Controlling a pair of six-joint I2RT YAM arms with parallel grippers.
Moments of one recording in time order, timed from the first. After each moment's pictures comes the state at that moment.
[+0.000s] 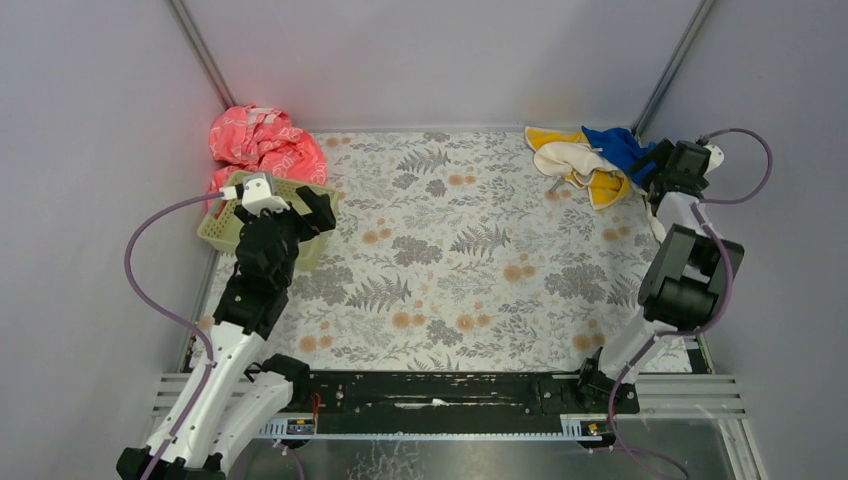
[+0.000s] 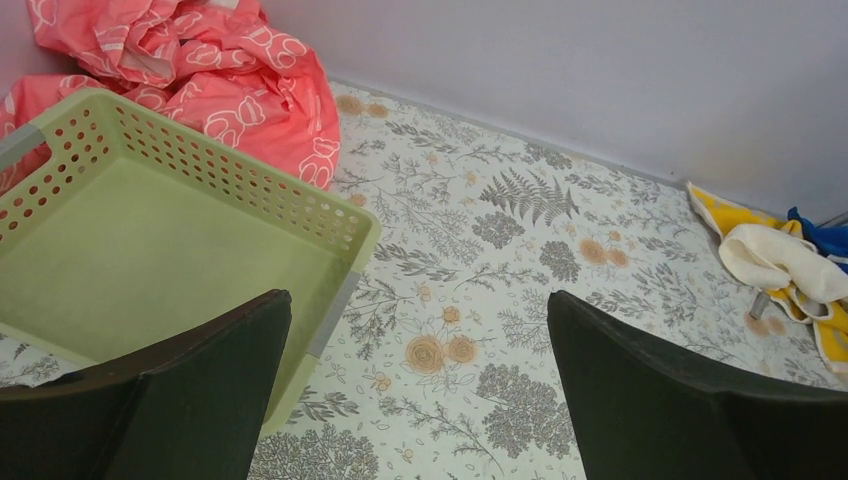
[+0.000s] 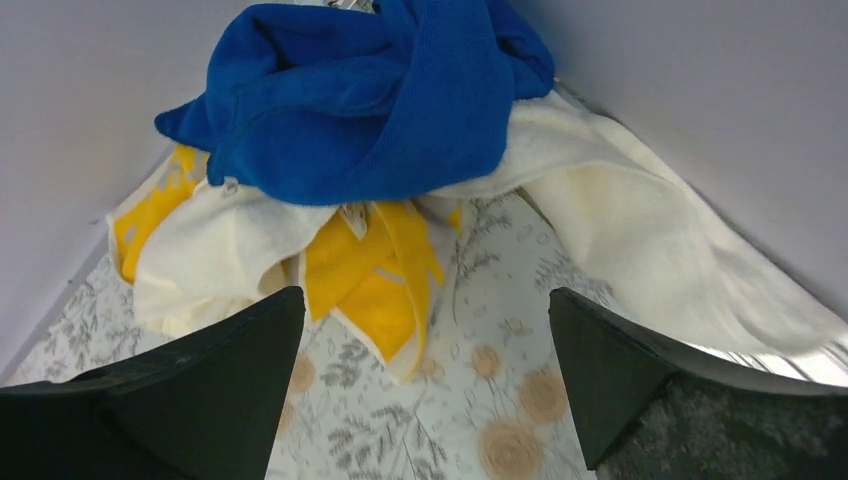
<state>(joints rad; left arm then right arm) -0.29 0.71 0.74 -0.13 -0.33 -0.34 -0.40 1.71 1.19 -0.03 0.08 0.48</state>
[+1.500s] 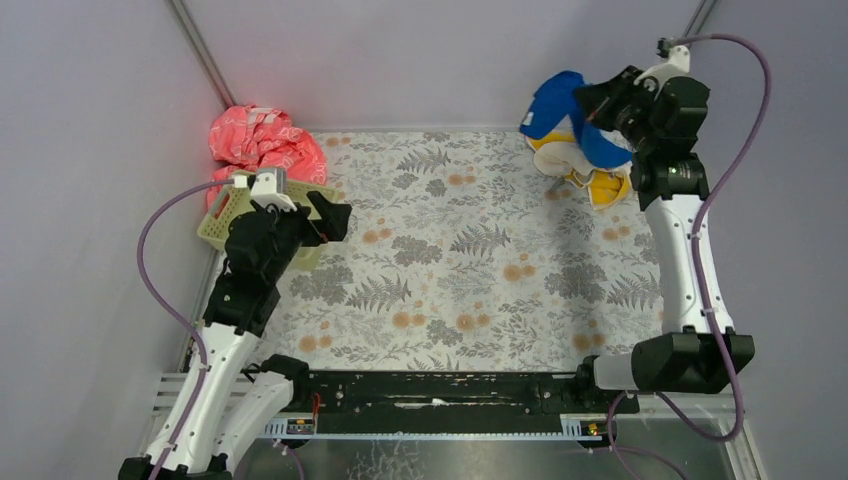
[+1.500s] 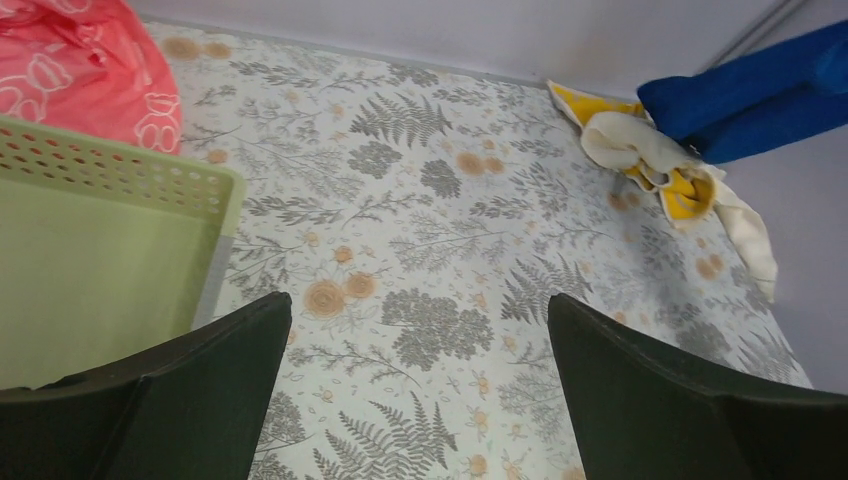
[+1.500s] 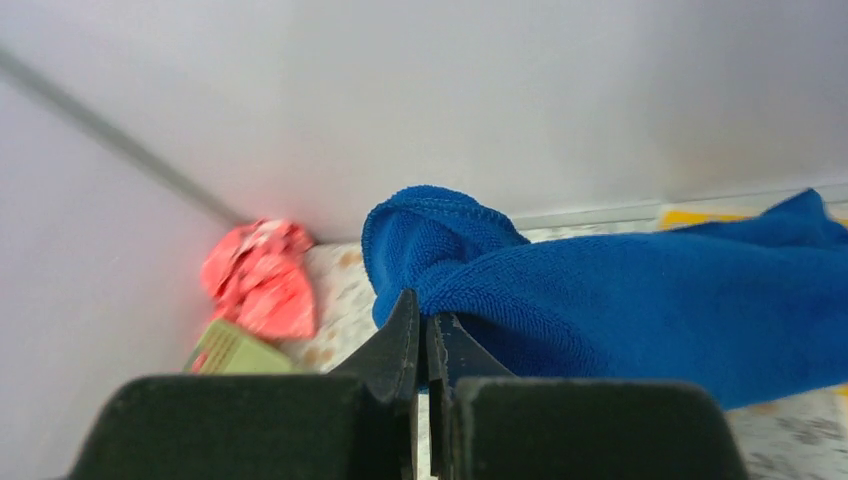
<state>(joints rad) -0.23 0.71 0.80 -0.25 0.05 -0.37 -0.09 1.39 1.54 -0.21 -0.34 0.52</state>
